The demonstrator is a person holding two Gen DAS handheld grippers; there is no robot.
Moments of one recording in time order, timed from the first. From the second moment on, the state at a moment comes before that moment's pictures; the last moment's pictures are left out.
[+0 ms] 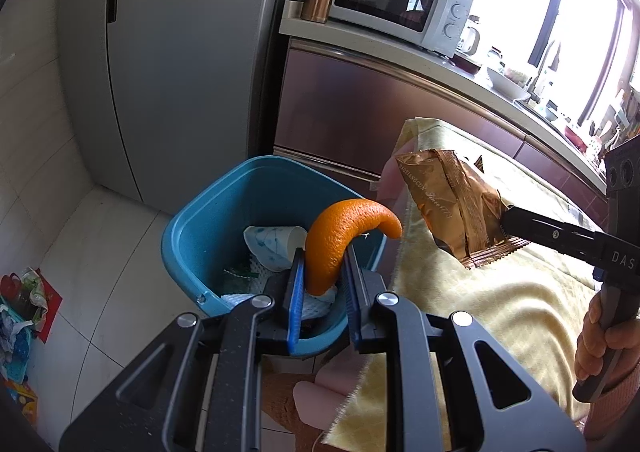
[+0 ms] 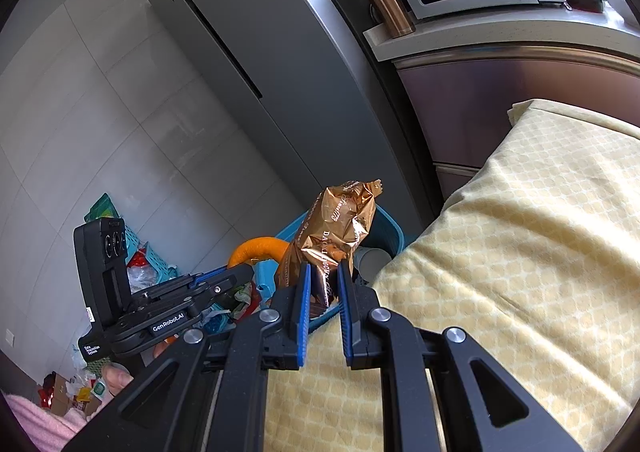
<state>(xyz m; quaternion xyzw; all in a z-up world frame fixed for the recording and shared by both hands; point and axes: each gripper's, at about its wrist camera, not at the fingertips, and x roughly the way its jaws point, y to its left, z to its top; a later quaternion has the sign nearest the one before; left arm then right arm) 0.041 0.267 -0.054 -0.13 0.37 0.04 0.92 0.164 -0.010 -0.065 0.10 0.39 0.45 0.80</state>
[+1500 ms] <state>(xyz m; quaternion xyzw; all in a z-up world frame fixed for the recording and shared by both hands) 0.065 0.281 -0.087 -0.14 0.39 0.07 0.91 0.177 0.040 -0.084 0.07 0.42 0.44 0.79</state>
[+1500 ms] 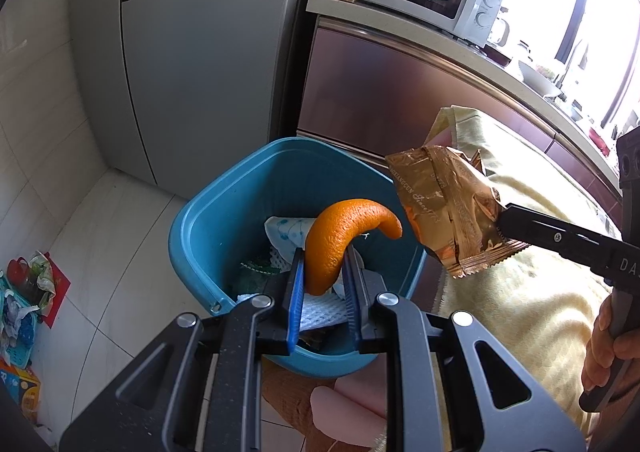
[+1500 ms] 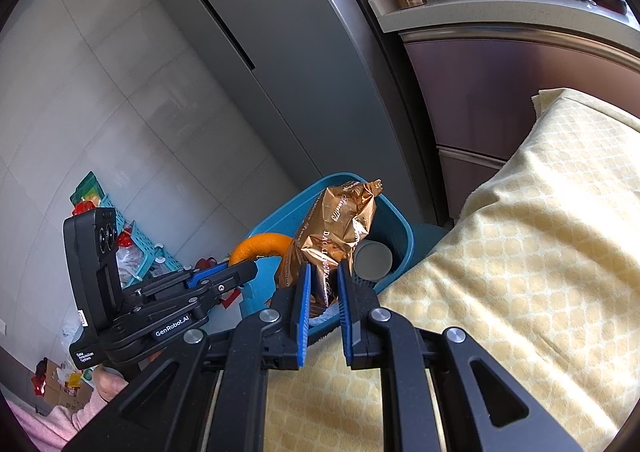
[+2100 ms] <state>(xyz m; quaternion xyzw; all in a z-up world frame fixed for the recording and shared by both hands) 0.075 0.286 -0.099 -0.14 0.41 0.08 0.90 0.180 0.063 -0.093 0.04 0.44 0.43 0.79</state>
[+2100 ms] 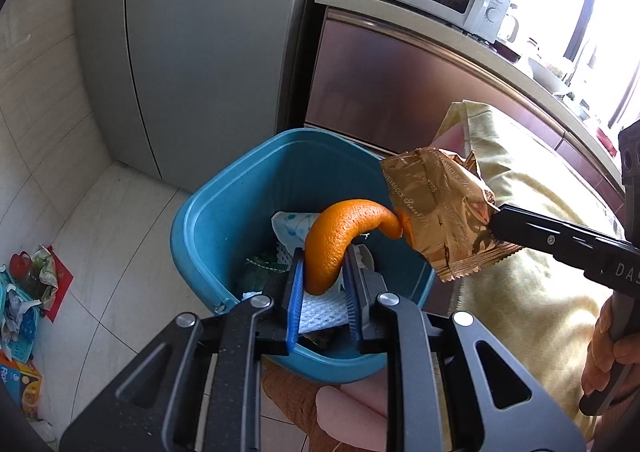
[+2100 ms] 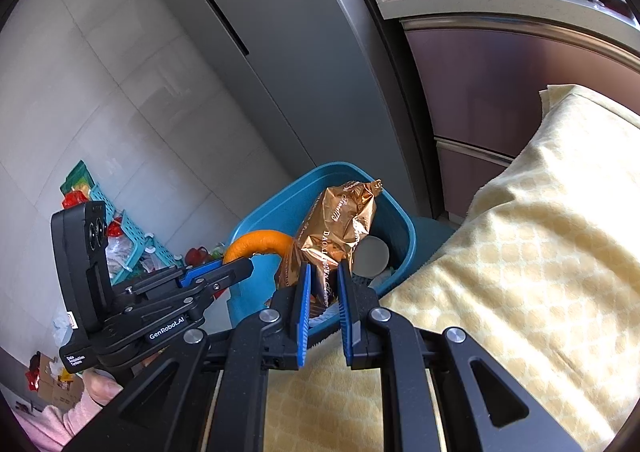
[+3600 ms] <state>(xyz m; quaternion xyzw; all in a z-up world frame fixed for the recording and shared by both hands) 0.108 0.291 -0.136 -0.15 0.44 0.09 0.88 0.197 0.118 -0.100 0.00 0.48 0.42 0.77</state>
